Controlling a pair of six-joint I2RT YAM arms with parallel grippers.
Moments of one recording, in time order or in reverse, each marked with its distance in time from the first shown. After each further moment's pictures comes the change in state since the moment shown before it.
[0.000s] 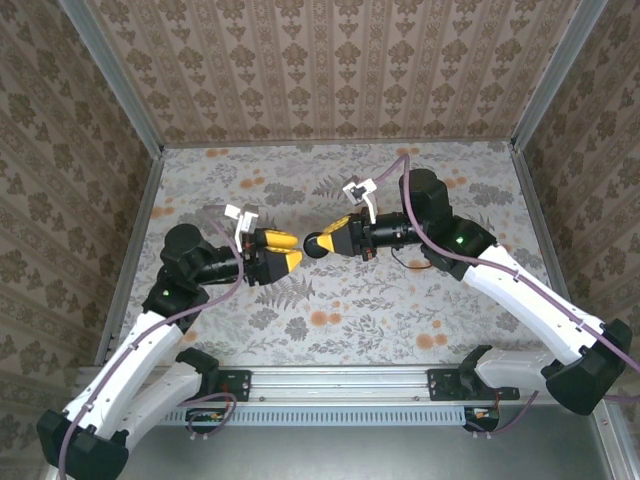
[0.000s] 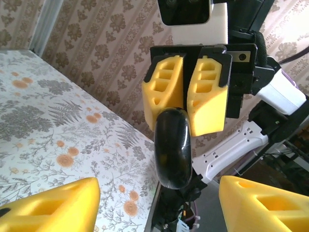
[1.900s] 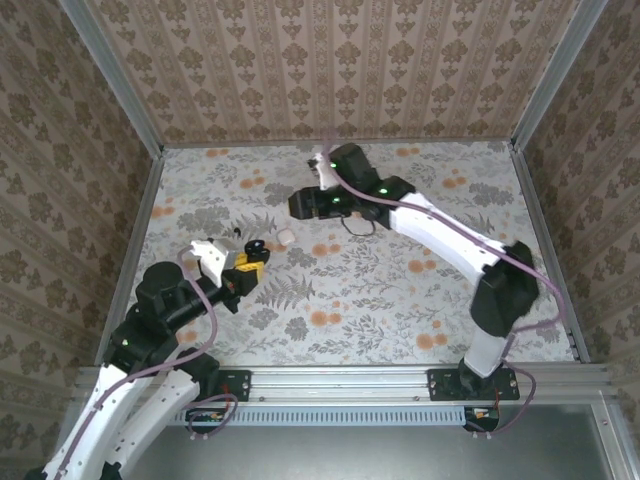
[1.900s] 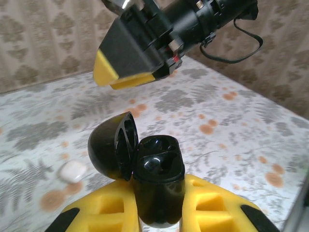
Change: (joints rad) left arm -0.048 -0.365 0.039 -0.672 -0.658 0.536; right arm 0.042 0.618 0.473 -0.217 0.446 0.140
